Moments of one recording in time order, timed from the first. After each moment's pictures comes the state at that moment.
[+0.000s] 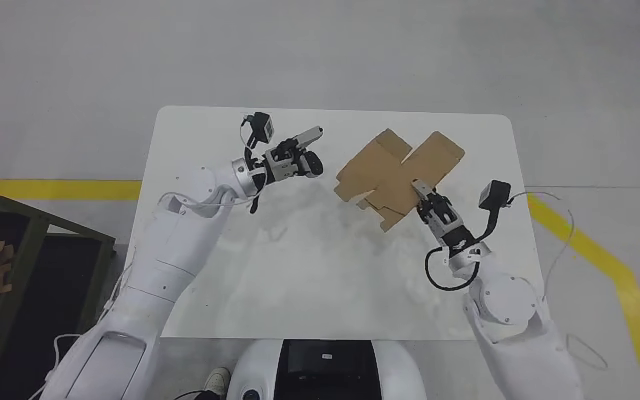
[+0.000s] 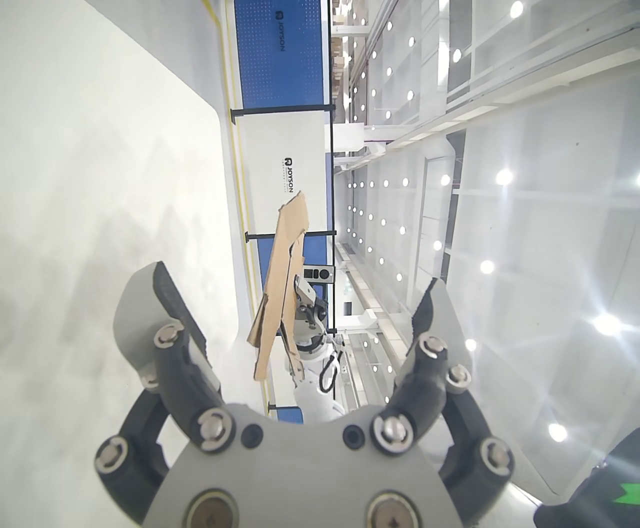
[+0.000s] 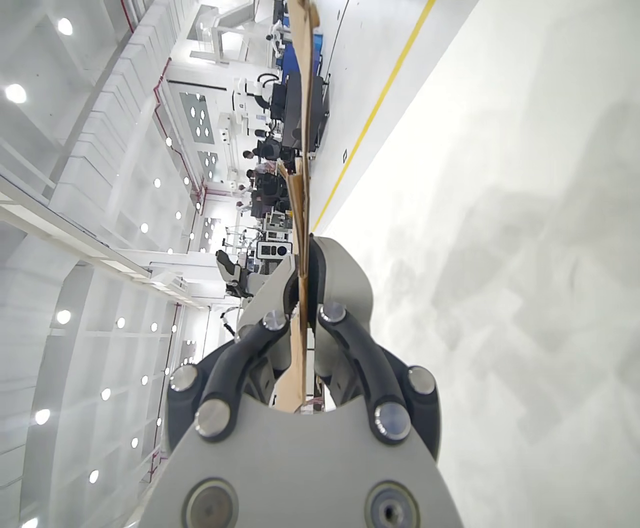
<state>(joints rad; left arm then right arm) 0.74 -1.25 -1.08 -1.17 -0.47 -0.13 -0.83 -1.44 -1.17 1.35 -1.87 0.15 -0.02 0.14</state>
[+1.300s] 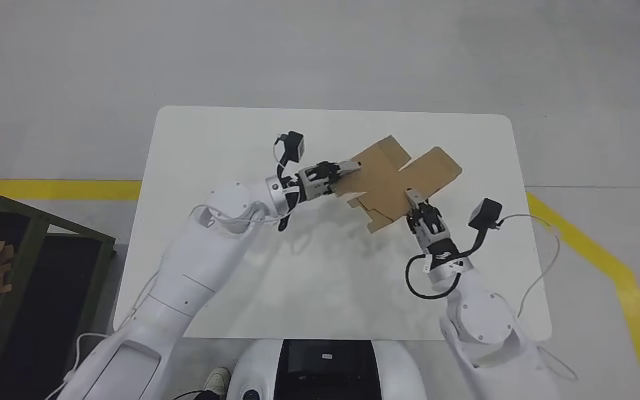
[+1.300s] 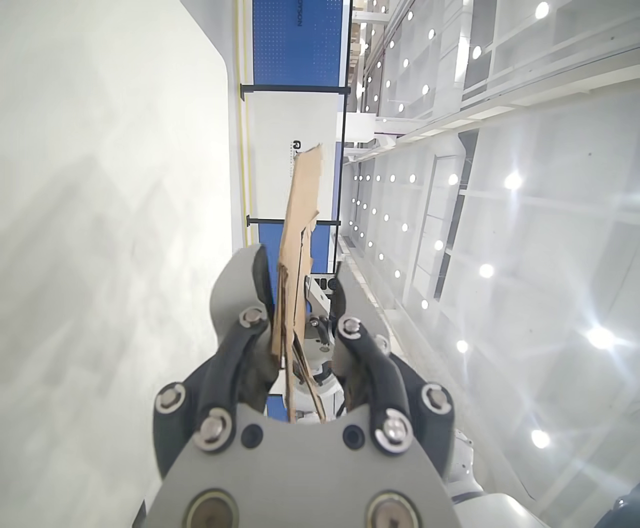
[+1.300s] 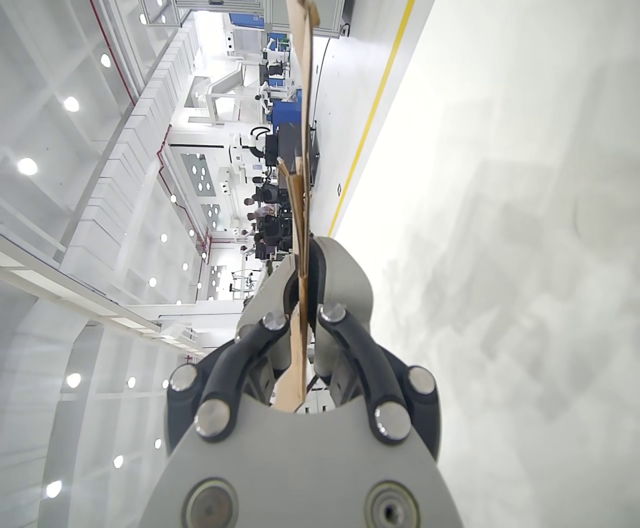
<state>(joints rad) 0.79 -1.29 -0.99 -1.24 -0.44 -0.06 -0.76 -1.50 -1.22 1.28 -1.96 0.16 0.08 -0.04</state>
